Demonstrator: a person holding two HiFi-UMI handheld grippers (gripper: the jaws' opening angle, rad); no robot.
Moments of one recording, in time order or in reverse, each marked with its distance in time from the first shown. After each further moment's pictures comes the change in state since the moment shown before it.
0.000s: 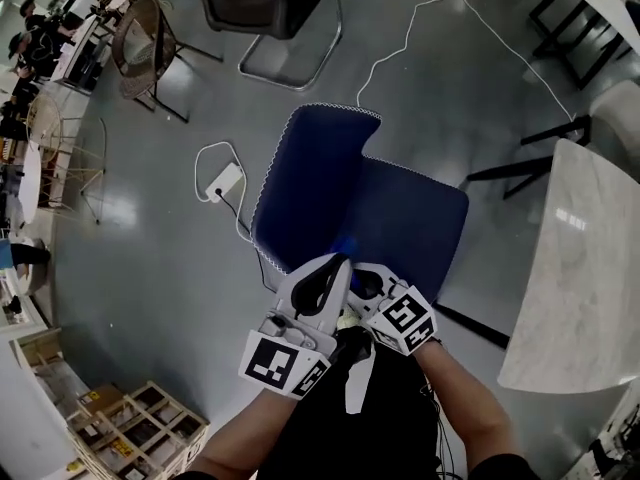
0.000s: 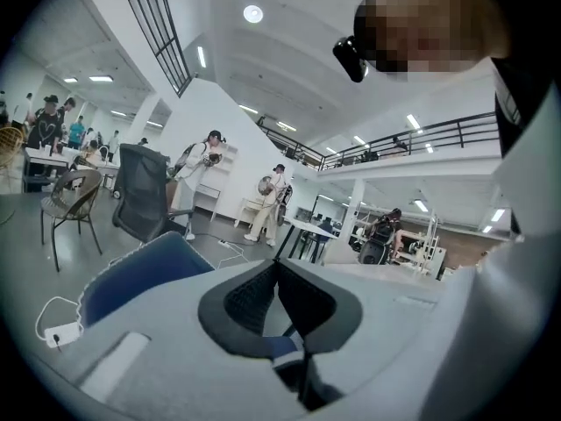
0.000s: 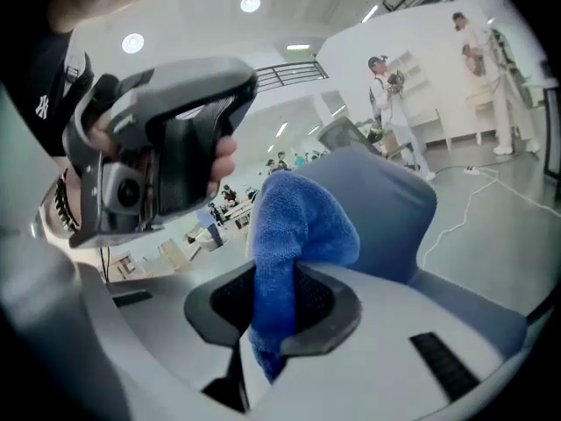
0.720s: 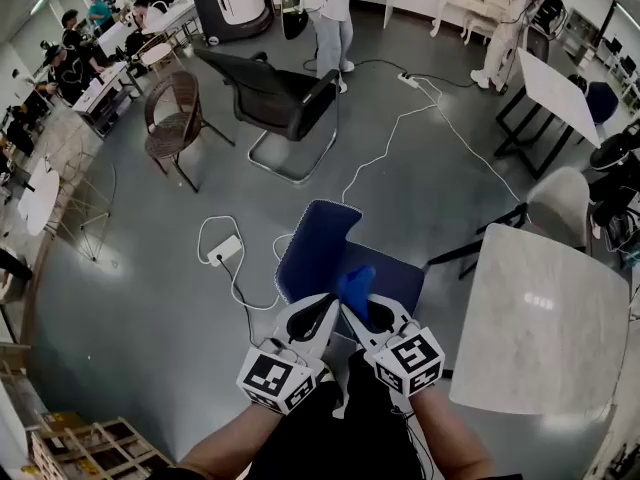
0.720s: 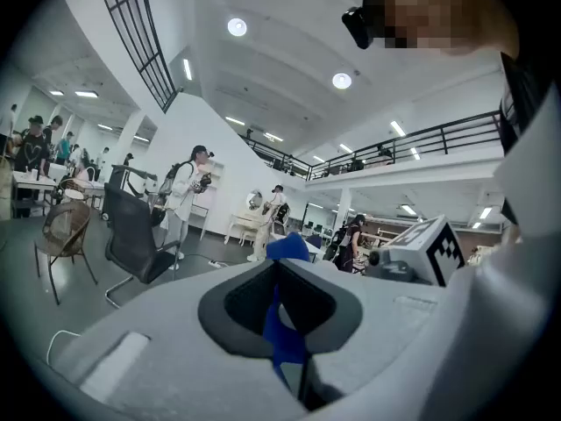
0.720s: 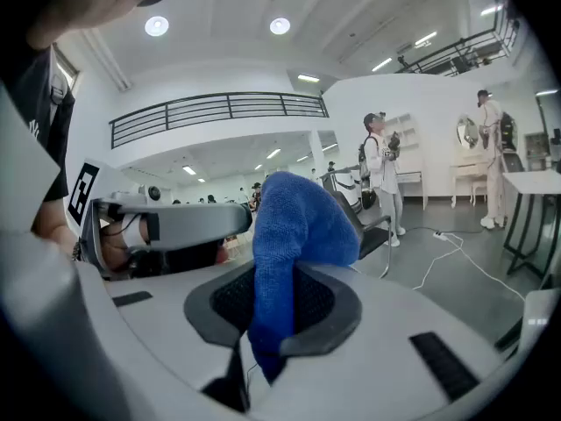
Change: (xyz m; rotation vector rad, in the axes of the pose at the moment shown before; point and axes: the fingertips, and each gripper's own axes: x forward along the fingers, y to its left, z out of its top) left arm -0.089 -0.073 0.168 0.059 -0.068 -0.057; right arm -0.135 0.117 0.234 -0.160 -0.120 -0.214
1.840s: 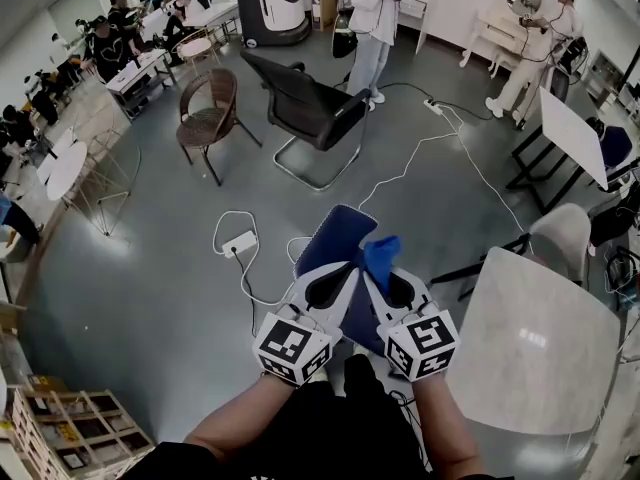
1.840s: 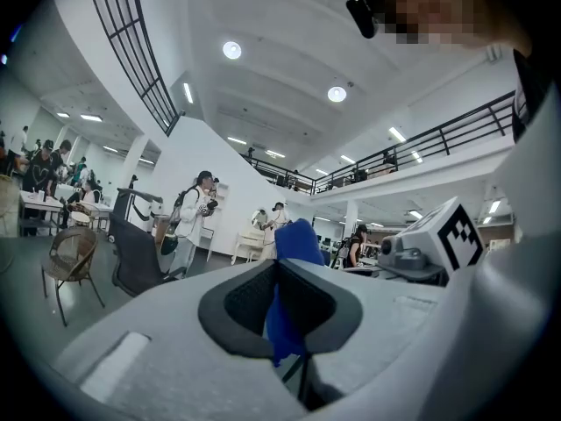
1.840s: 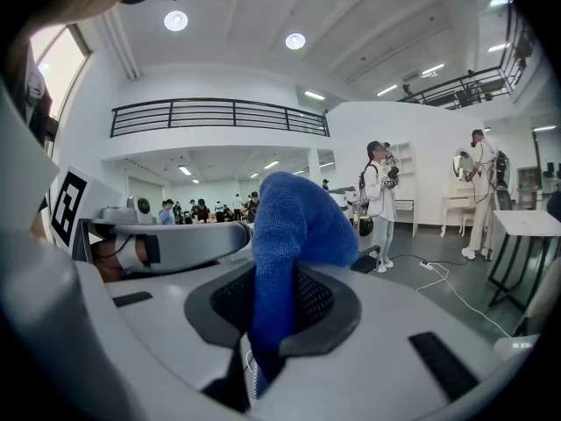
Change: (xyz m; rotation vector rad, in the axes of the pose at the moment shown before) left arm -0.024 -0.018 0.083 0.054 -0.124 0.054; right arm -0.030 0.027 0.096 -0.104 -0.081 -0.083
